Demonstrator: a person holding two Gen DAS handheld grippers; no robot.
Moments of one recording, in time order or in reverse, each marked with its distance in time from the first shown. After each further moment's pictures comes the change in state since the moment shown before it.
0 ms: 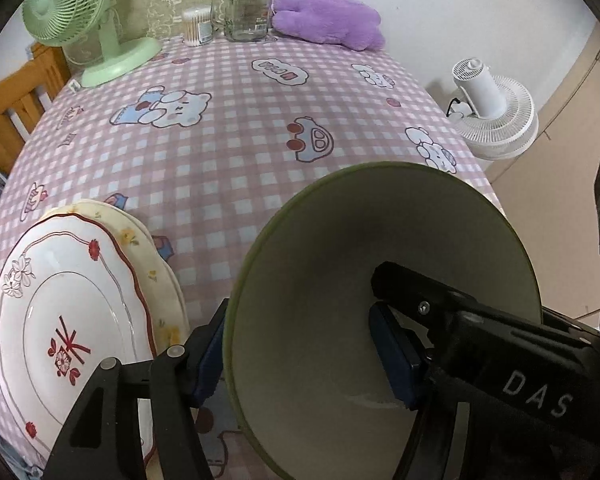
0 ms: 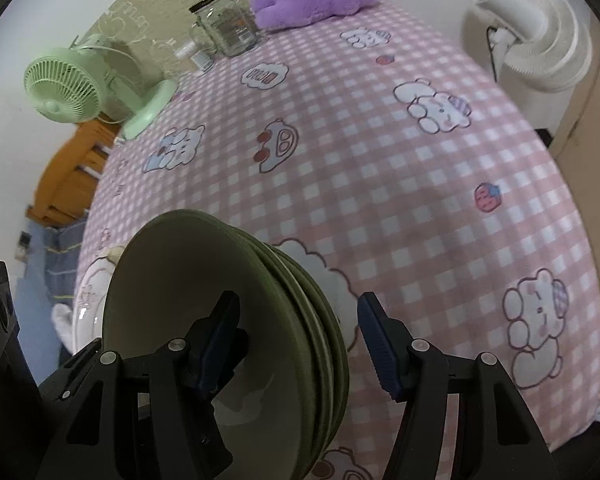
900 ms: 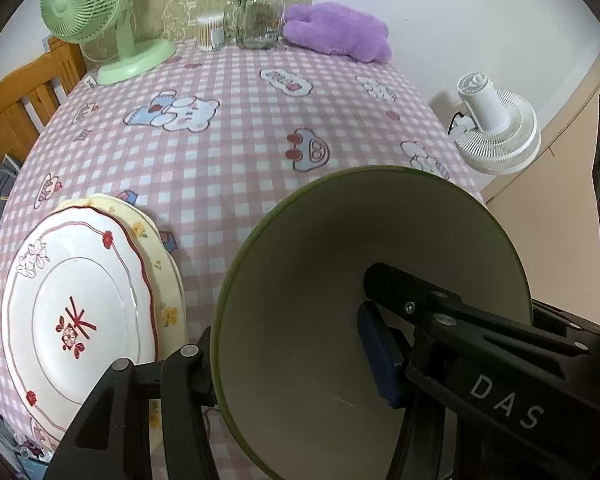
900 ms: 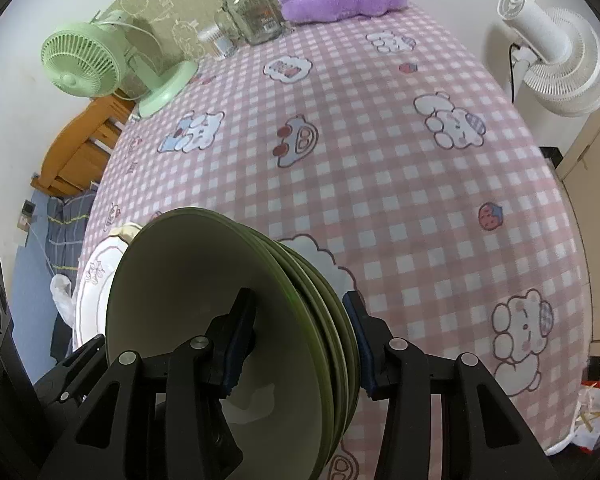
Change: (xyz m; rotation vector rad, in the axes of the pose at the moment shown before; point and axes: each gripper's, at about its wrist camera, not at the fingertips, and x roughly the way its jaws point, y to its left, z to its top) left arm -0.023 -0.008 -0.001 -0.057 -0.017 0.007; right arm -0.016 0.012 0.004 -0.102 0.040 -0.016
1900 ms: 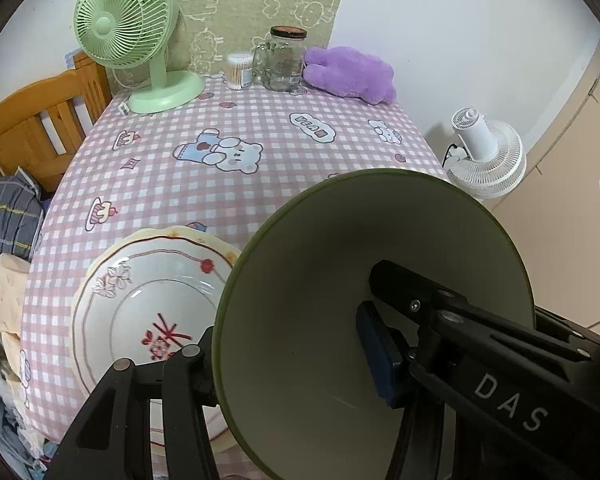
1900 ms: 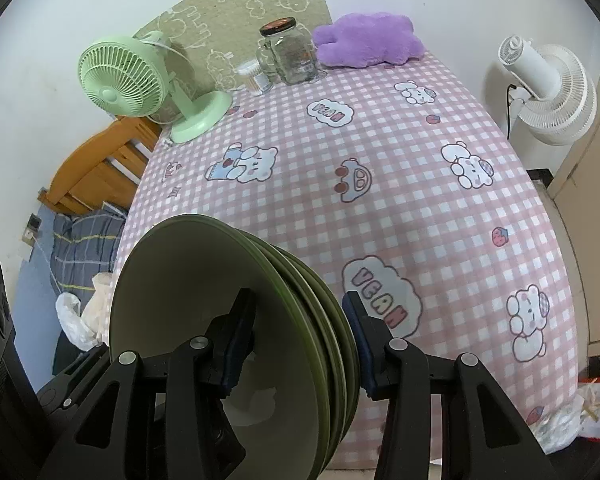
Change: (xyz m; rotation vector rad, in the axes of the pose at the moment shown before) left arm -0.068 0.061 0.006 0.012 -0.077 -0.027; right arm -0.046 0.083 -0.007 0.006 -0.113 -0.031
